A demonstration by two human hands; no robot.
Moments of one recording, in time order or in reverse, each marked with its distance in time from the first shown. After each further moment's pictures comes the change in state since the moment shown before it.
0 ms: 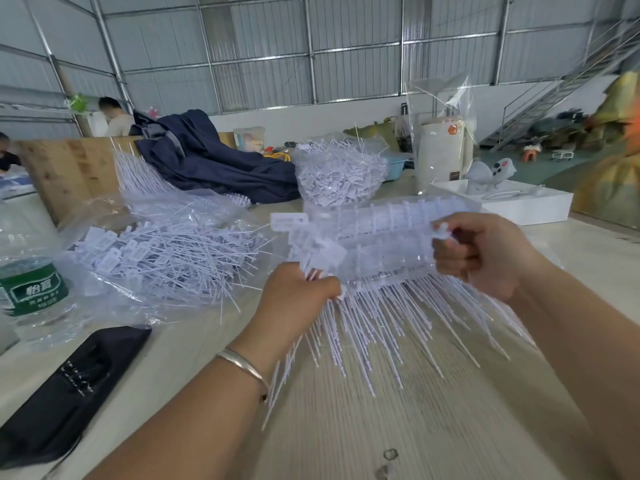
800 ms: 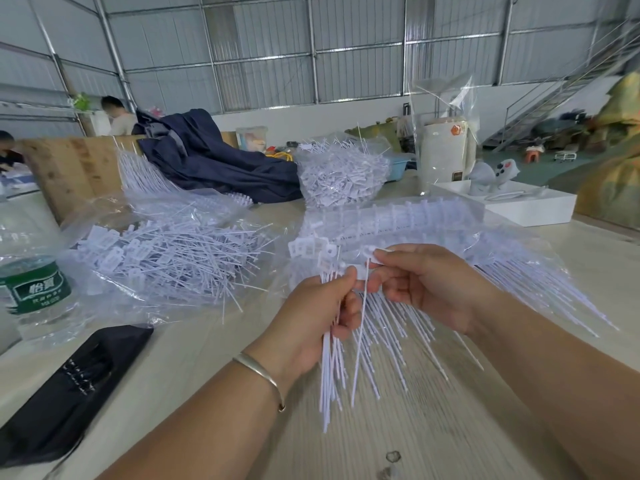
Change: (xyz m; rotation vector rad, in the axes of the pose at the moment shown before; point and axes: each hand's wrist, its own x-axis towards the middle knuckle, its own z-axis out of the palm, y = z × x) left_hand -0.011 0.008 0.020 -0.462 -0.236 -0.241; right_hand 0.002 0.036 0.040 -0.084 -0.114 0.074
